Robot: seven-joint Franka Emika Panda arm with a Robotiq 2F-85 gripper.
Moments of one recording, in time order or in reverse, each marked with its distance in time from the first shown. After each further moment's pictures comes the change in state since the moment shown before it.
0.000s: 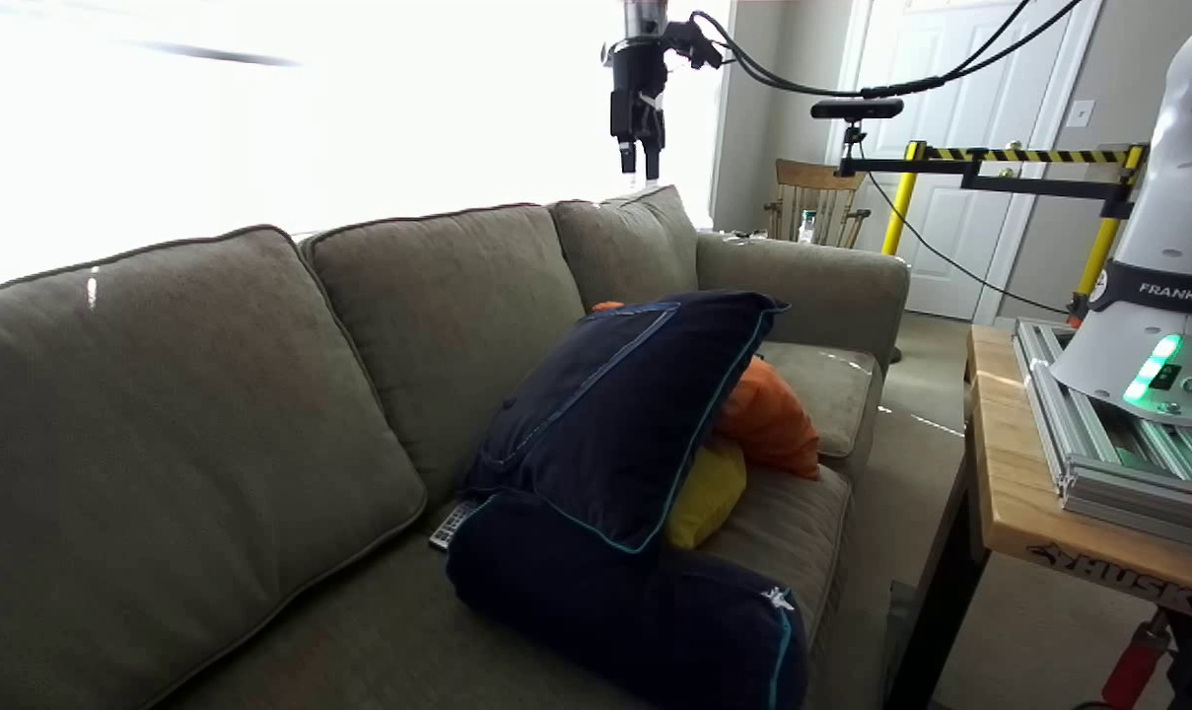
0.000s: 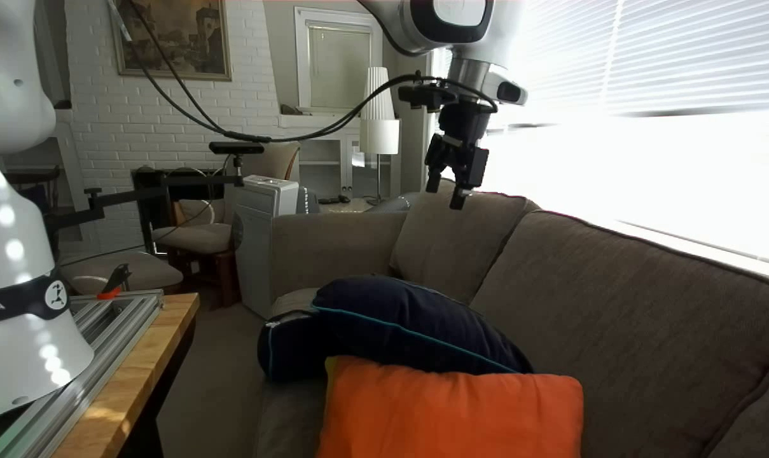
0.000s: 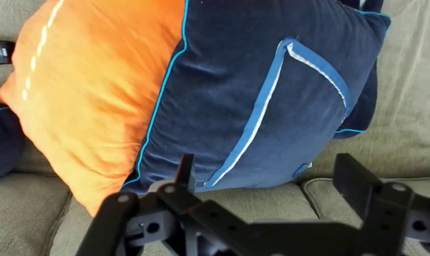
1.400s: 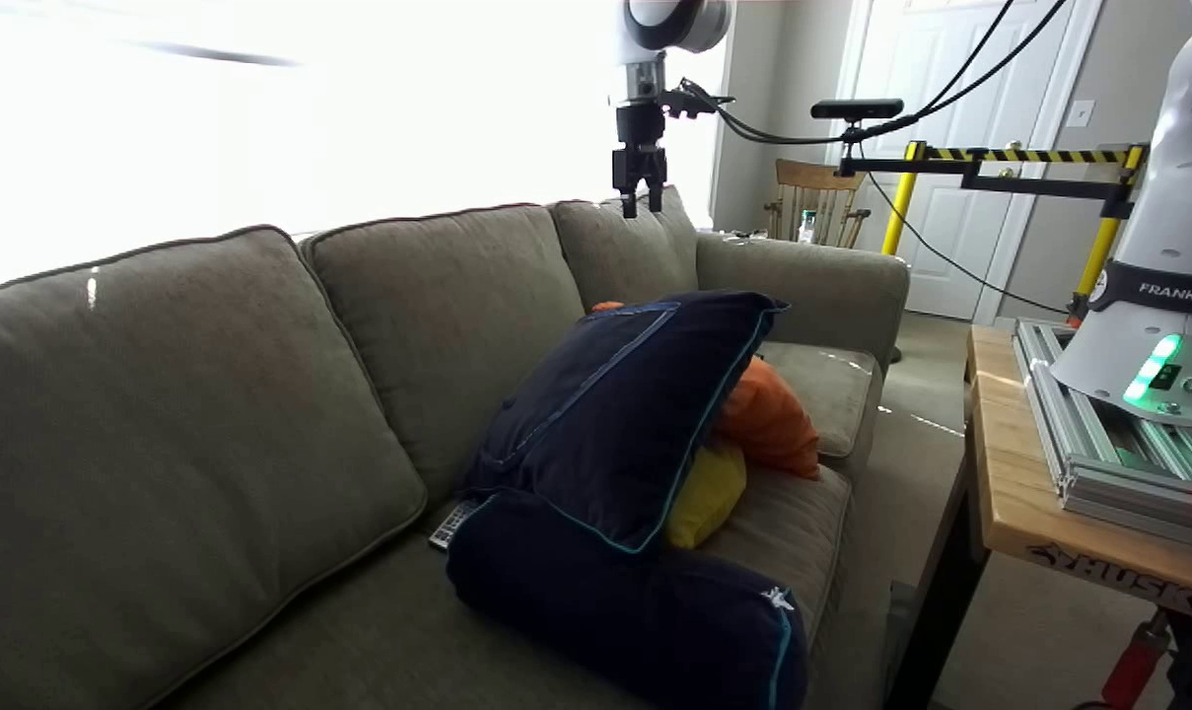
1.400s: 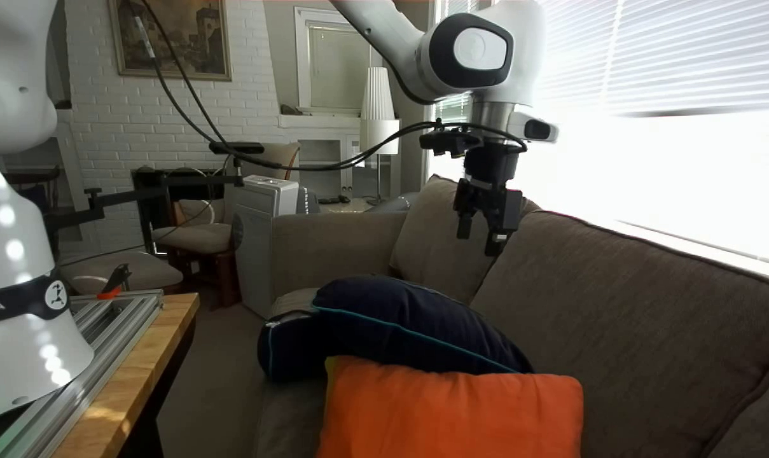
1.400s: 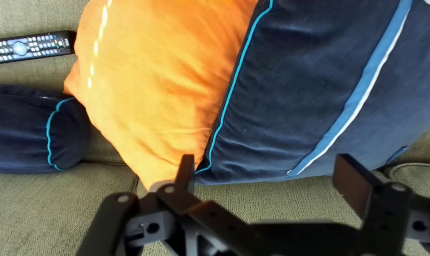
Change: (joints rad) arm -0.013 0.118 -0.054 0.010 -0.133 0.167 0.079
